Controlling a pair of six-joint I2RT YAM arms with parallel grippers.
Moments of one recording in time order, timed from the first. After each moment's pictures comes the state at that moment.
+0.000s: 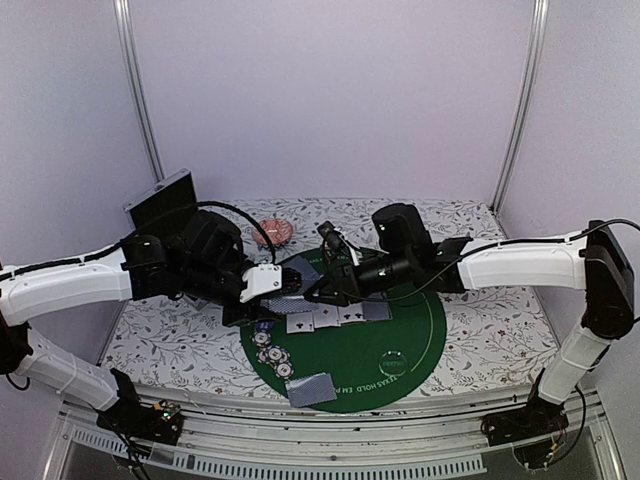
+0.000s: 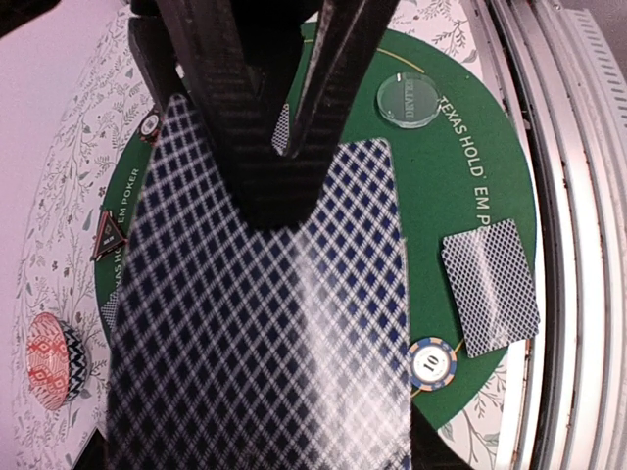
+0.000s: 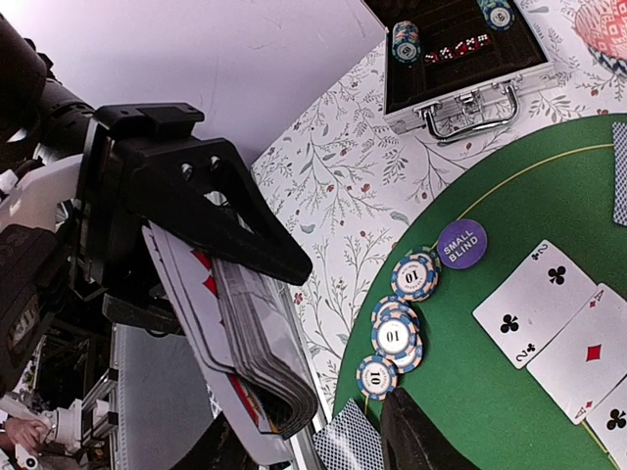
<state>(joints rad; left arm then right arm) -0.90 1.27 0.97 -0.51 0.19 0.62 0.91 1.69 1.13 0.05 -0.61 0.45</state>
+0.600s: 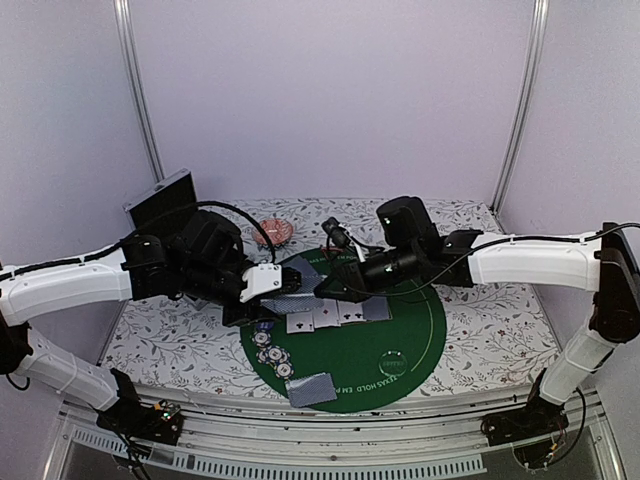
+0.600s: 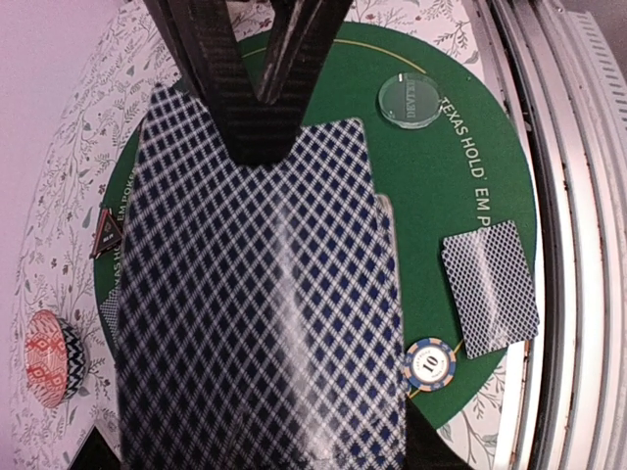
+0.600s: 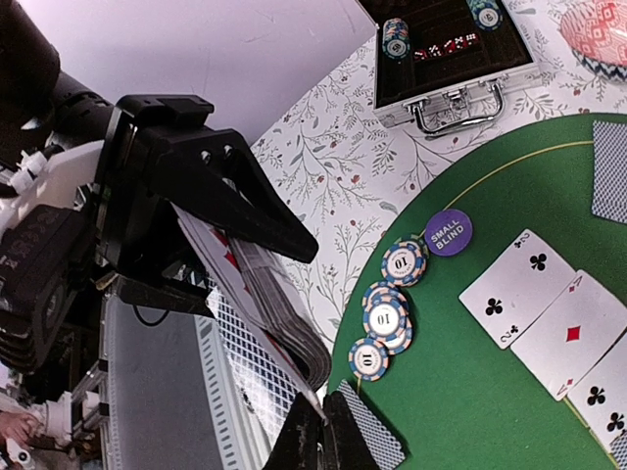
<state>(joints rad) -0.90 1.27 0.97 -0.51 0.19 0.62 0.90 1.63 1.16 -0.07 -0.58 0.40</state>
